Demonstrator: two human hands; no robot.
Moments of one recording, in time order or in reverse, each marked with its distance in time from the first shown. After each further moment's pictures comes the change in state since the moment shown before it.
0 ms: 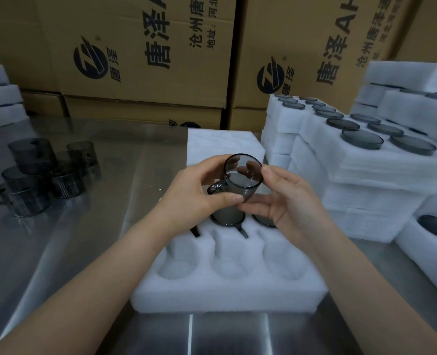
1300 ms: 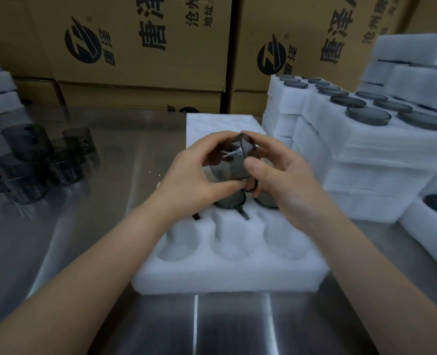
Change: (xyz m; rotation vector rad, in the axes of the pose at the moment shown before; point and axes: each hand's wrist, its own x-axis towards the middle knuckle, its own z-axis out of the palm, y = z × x) left_hand -0.006 0.008 0.003 0.128 0.027 0.067; right_hand -0.001 0.003 0.005 -0.280 -0.037 -0.169
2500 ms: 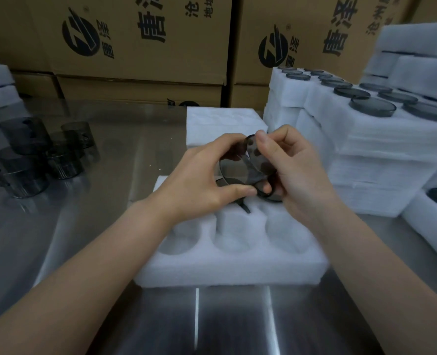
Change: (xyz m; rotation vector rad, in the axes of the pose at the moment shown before) left_hand -0.005 0.006 0.003 0.202 -0.099 0.081; right_hand -0.002 -0.008 0.011 0.097 0.173 0.027
